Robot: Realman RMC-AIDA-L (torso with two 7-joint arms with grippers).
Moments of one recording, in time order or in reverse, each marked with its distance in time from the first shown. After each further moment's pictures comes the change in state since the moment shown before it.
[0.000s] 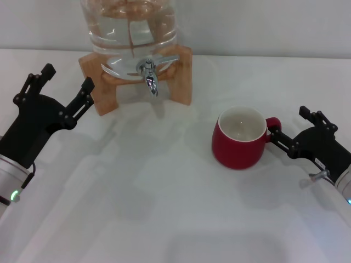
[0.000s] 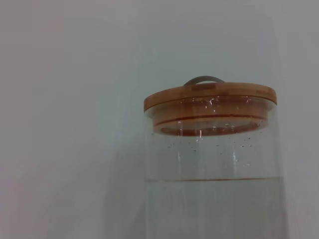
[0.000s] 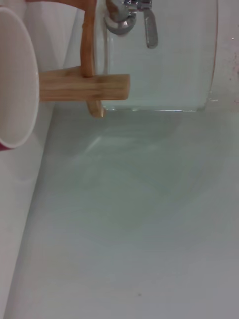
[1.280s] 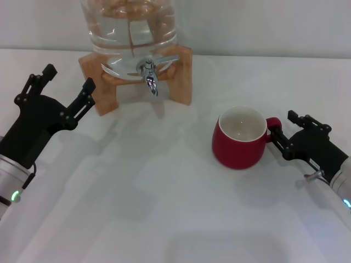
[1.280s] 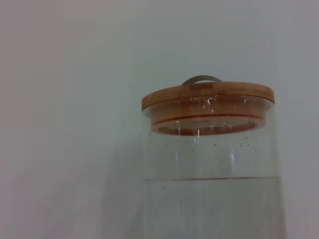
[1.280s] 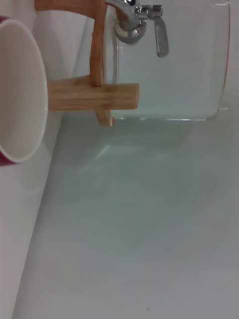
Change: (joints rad) left arm 0.000 0.000 0.004 0.000 0.000 0.000 0.000; right arm 0.014 0.000 -0.005 0.009 -0.009 0.038 -0.004
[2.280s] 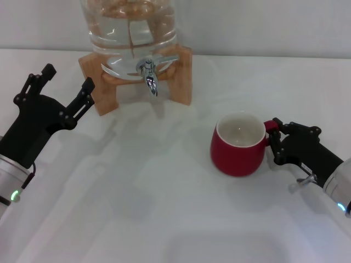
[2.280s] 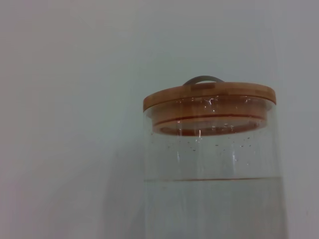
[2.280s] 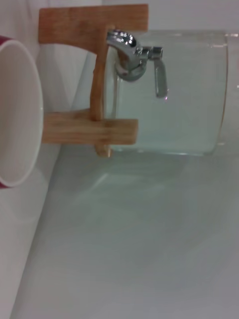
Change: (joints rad) left arm 0.000 0.000 -0.003 0.000 0.000 0.000 0.000; right arm 0.002 -0.001 -0.021 0.013 -0.042 -0.009 -0.005
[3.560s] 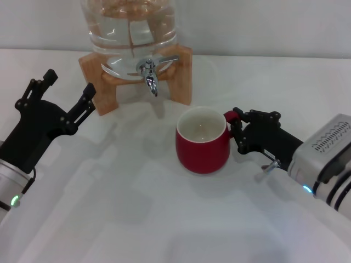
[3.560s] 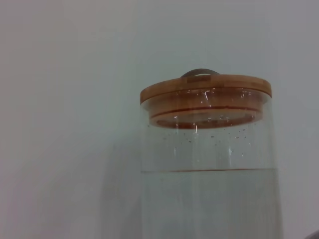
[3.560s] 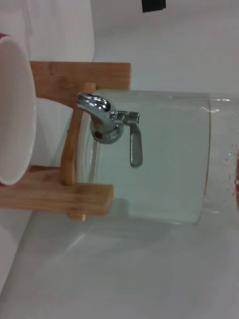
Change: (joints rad) left arm 0.007 0.000 0.006 -0.011 0.007 -0.004 0.000; right arm 0.100 0.000 -0.023 0.098 -0.017 0.112 -0.021
